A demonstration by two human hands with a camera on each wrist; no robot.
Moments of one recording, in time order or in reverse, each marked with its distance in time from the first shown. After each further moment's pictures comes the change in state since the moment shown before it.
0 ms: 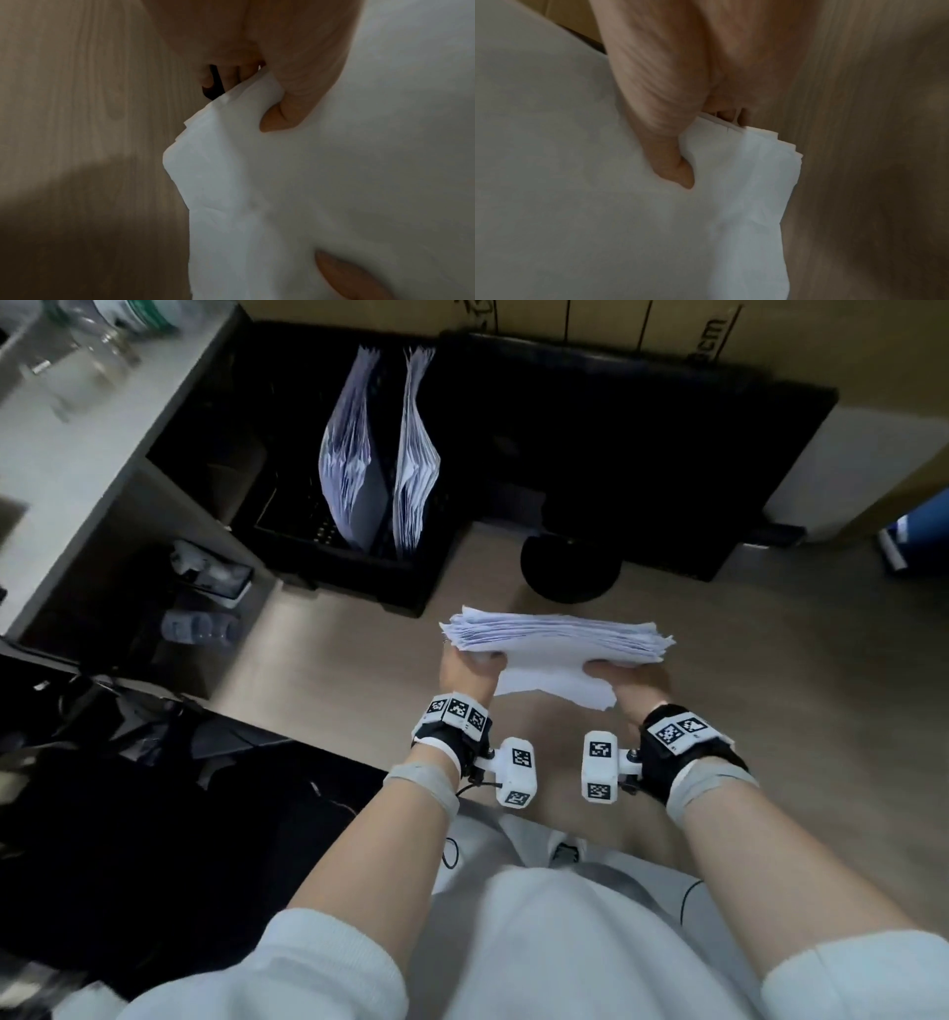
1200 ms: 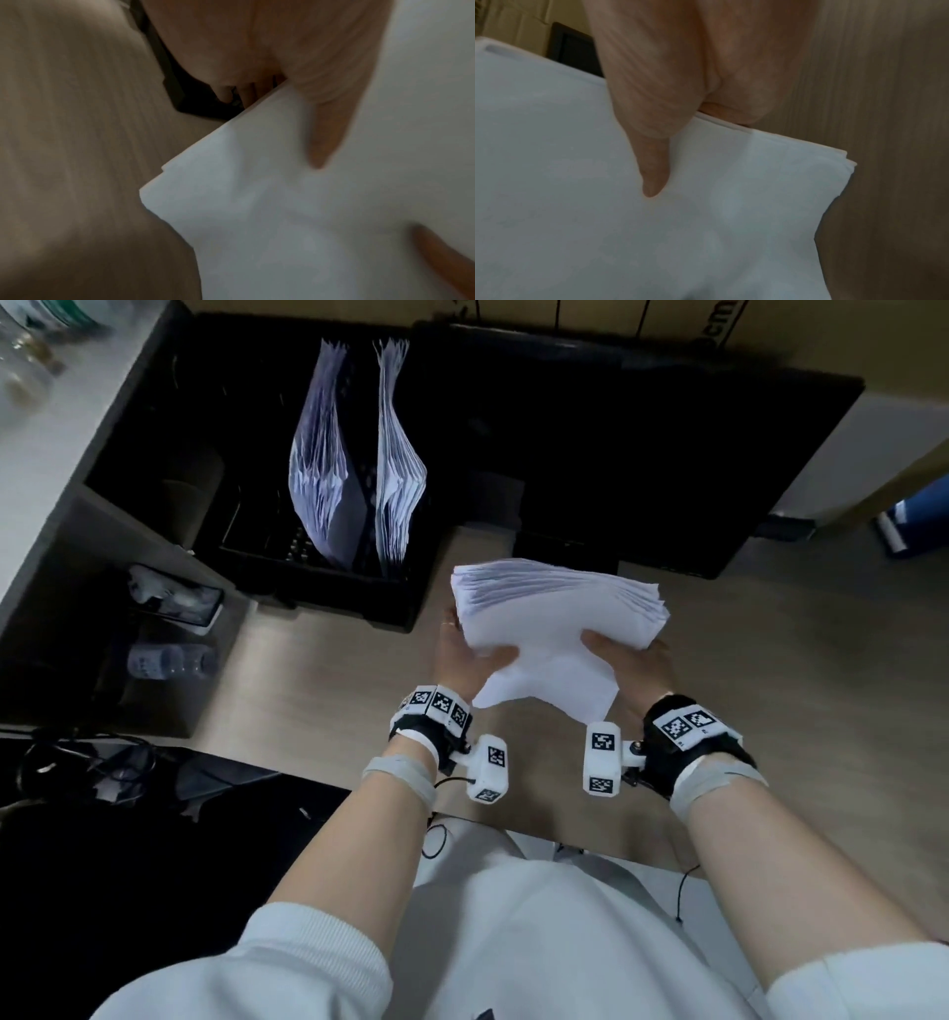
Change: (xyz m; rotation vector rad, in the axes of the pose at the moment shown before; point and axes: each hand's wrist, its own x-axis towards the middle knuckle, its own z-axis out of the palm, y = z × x) left_hand 0.066 -0.003 -0.014 -0.210 -0.195 -0.129; right_hand 0.023 -0.032 0.022 0.215 0.040 0.090
